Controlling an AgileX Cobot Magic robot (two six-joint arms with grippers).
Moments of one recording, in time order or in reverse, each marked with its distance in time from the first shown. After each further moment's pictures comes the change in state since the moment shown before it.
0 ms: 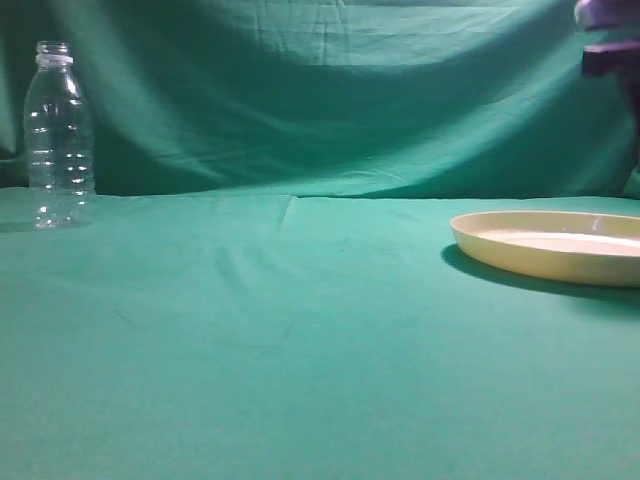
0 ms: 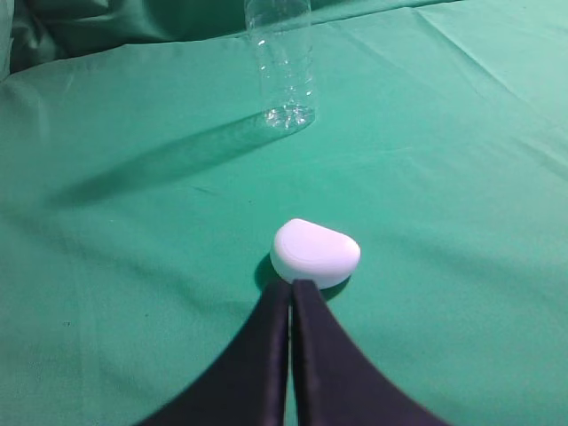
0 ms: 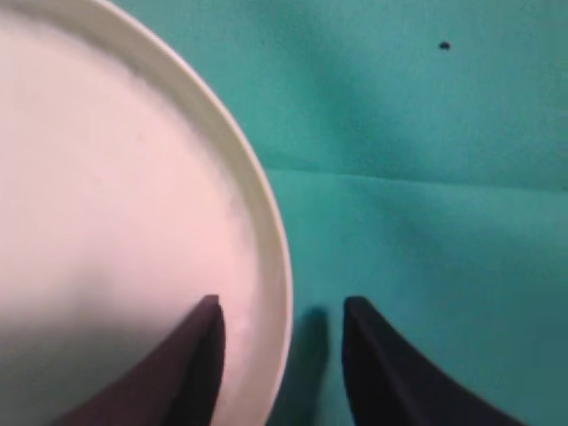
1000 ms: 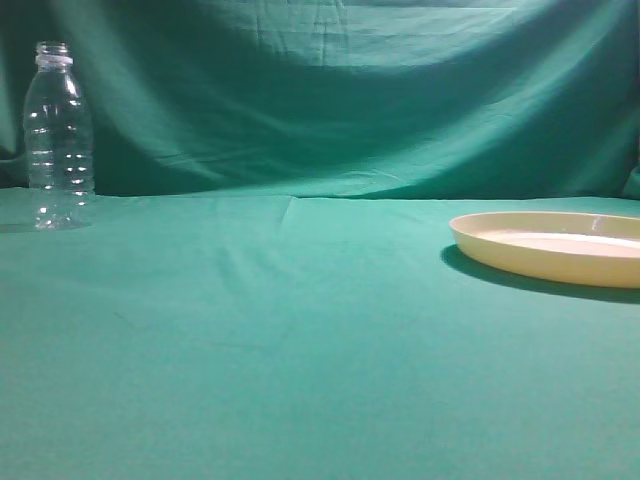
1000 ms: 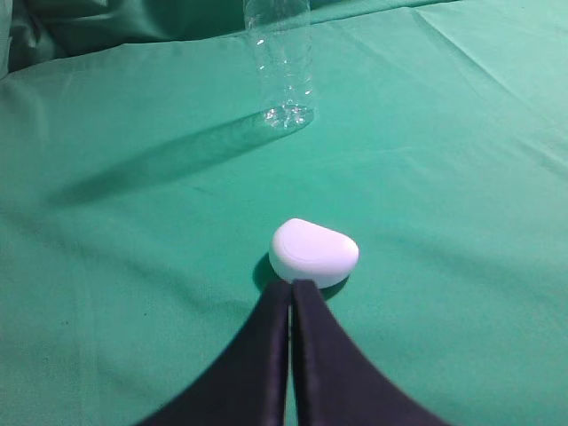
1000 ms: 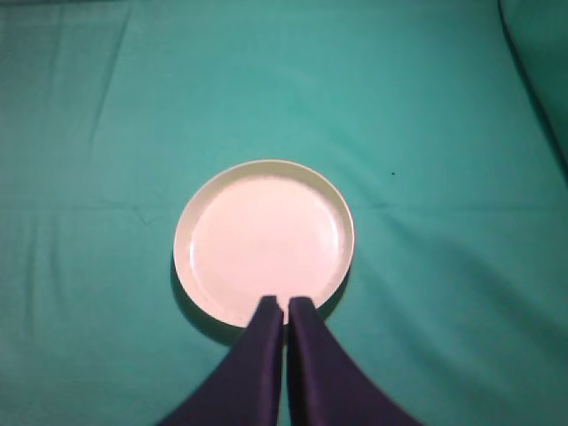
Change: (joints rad) left arm 0.000 0.000 0.000 0.000 0.002 0.000; right arm 0.000 -1.187 0.272 0.259 0.159 -0.081
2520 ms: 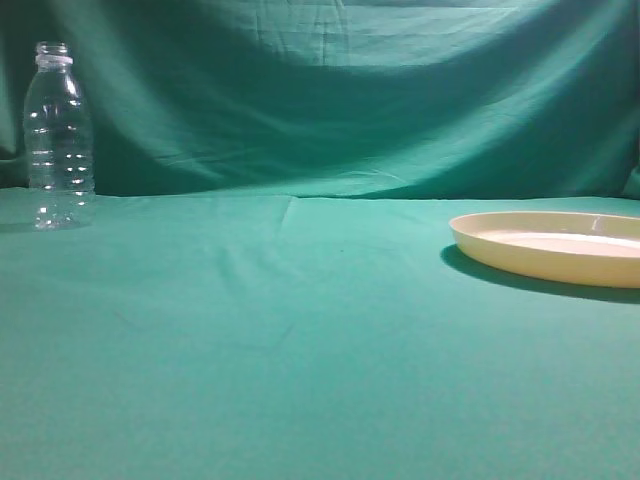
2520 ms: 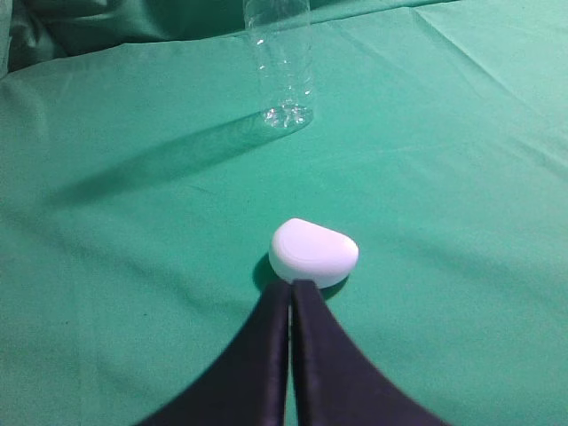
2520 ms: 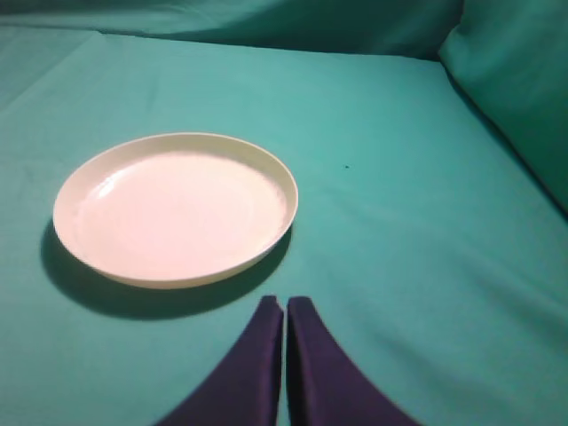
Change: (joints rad) left arm 0.000 0.000 0.000 -0.002 0.000 0.000; right arm 0.000 -0.658 0.952 -0.185 -0.587 -0.010
